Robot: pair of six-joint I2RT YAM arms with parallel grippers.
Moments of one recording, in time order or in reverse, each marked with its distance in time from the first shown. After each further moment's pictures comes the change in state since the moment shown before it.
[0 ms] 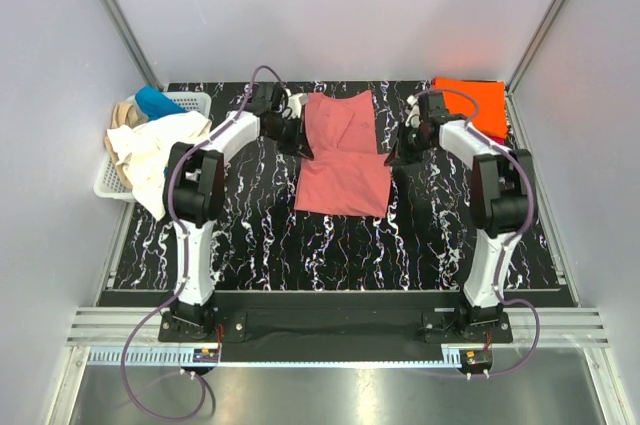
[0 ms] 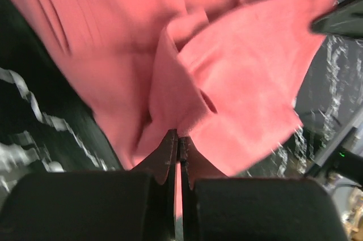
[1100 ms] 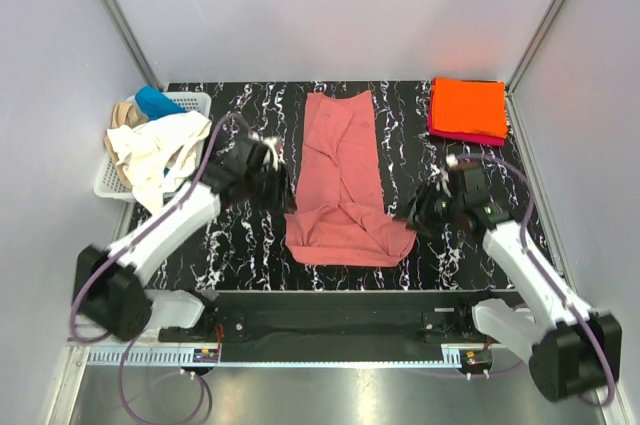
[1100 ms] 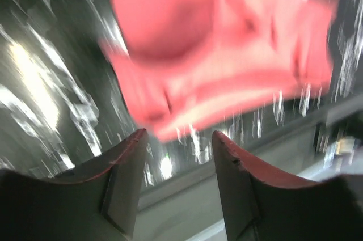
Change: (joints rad) left arm -0.224 -0.931 -0.776 -0.086 -0.416 -0.298; right arm 0.093 -1.064 -0.783 -0.104 0.045 0.412
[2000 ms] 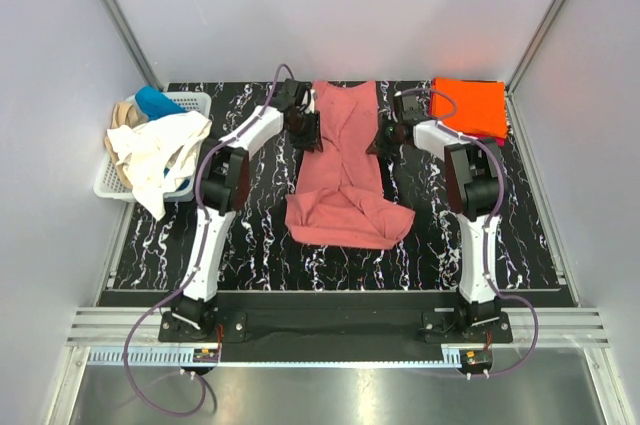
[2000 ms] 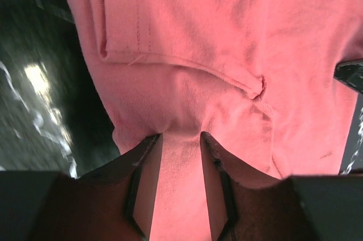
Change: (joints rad) left arm 0.158 1.167 1.078 -0.012 0.093 0.177; right arm 0.001 1.243 0.886 0.344 0.113 -0.141
